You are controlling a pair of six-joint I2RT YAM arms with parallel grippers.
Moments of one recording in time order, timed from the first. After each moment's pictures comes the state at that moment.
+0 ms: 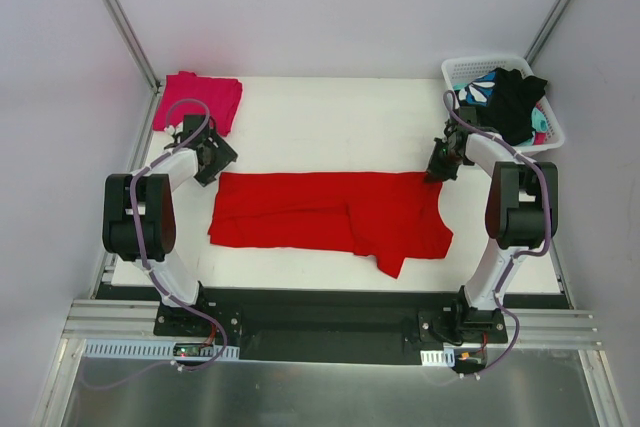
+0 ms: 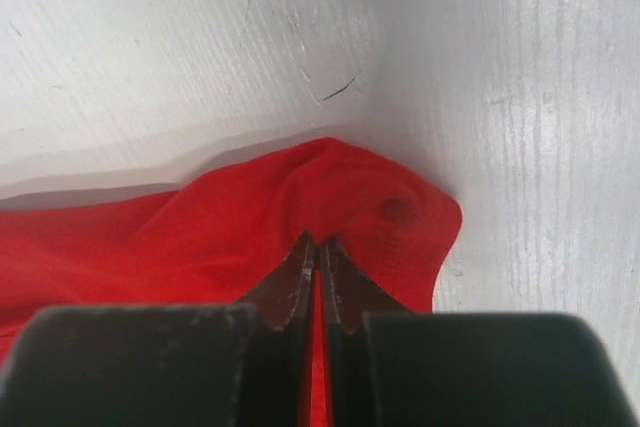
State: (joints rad) left arm 0.01 1.72 1.04 -0.29 -0.05 -0.76; right arm 0.02 1.88 1.28 -0.62 -0.17 0.35
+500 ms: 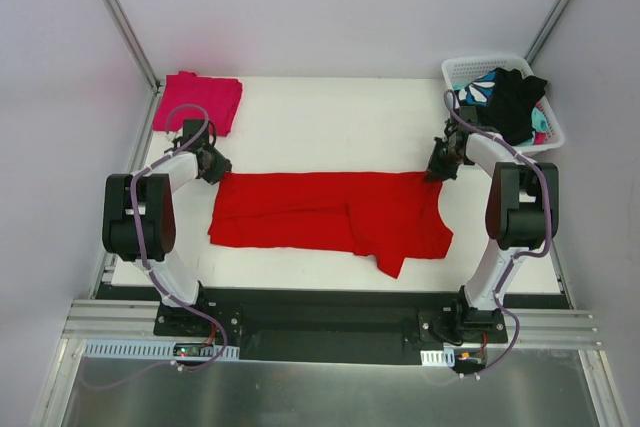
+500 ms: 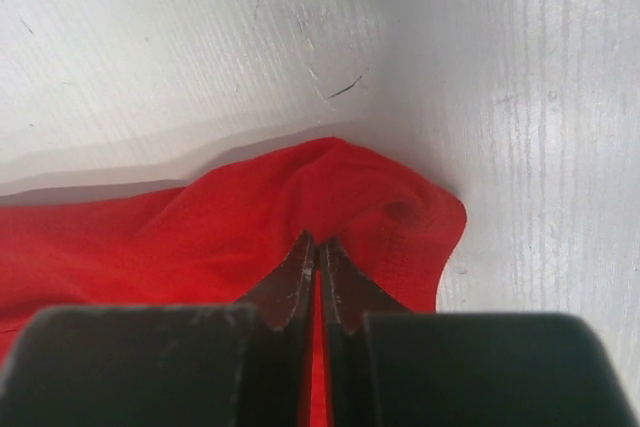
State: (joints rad) left arm 0.02 1.72 1.00 -0.25 -0.02 -0.79; right arm 0.02 1.87 1.28 -0.62 -0.18 0.35
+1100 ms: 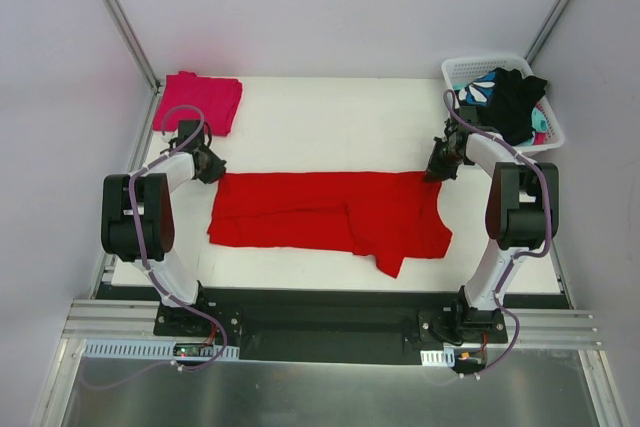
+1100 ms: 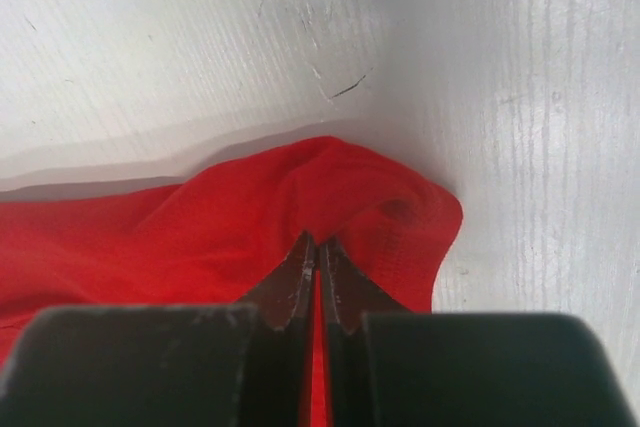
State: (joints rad) left arm 0.05 1.72 0.99 -0.25 -0.01 -0.78; right arm 0.02 1.87 1.28 -0.62 -0.19 0.35
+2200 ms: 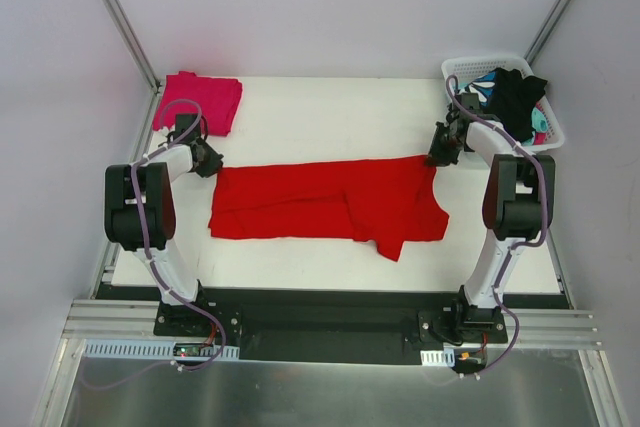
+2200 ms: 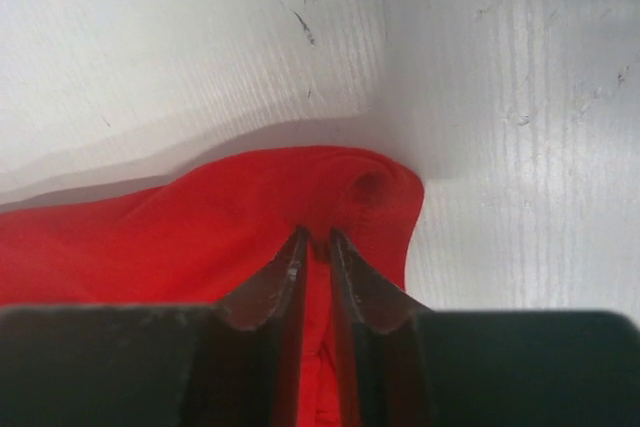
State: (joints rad) left arm 0.08 1.80 1.08 -0.25 0.00 -0.74; right arm 0.01 1.96 1.44 -0.61 -0.17 0.34
